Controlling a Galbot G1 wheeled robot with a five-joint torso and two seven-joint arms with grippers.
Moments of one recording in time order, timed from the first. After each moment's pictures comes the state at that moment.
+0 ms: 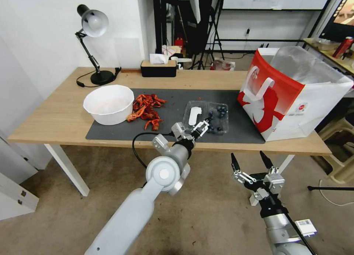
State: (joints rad) left arm 0.88 -1.36 0.11 -1.86 -1.44 0.09 -0.54; right arm -1.78 1.34 0.57 2.16 0.29 0.27 -0.07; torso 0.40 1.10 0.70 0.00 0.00
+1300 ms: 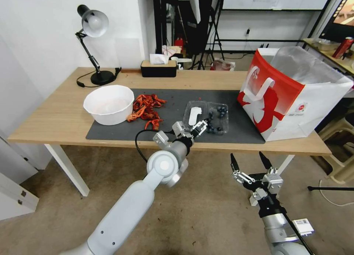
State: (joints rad) left arm 0.82 -1.36 0.12 -1.76 -1.50 0.11 -0.50; right arm -1.77 1.35 0.57 2.15 0.28 0.27 -0.07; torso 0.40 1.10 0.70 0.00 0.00
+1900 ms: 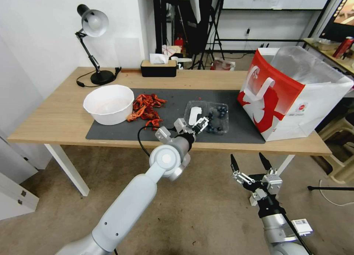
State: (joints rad) left arm 0.77 -1.38 0.12 -1.74 -1.55 0.11 -0.56; right arm -1.77 1.36 0.57 2.14 0.28 0.27 -0.07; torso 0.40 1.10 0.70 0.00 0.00
